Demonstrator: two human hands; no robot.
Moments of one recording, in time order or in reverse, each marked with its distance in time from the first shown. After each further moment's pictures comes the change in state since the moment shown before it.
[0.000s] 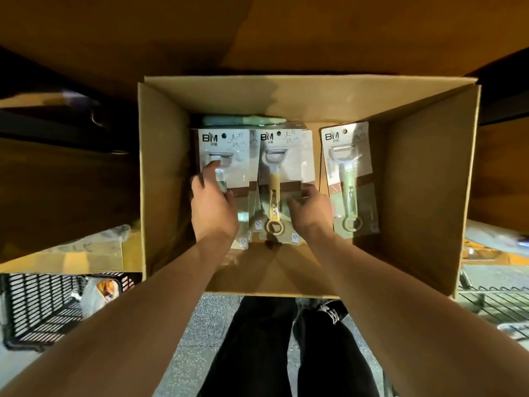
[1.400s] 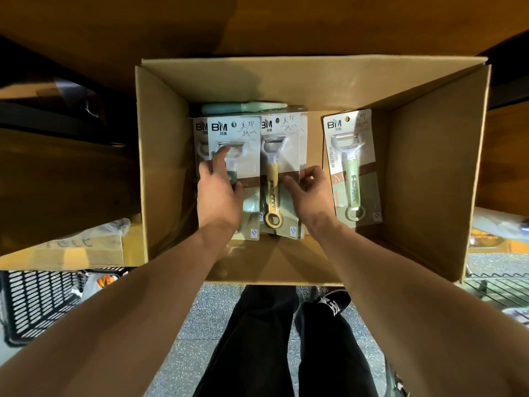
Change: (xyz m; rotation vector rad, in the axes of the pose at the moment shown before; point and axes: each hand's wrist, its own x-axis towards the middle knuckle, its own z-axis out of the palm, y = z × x) left_hand 0.006 -0.004 0.004 -0.046 -0.090 0.087; right_hand -0.005 0.000 -0.001 0.398 -0.019 -0.102
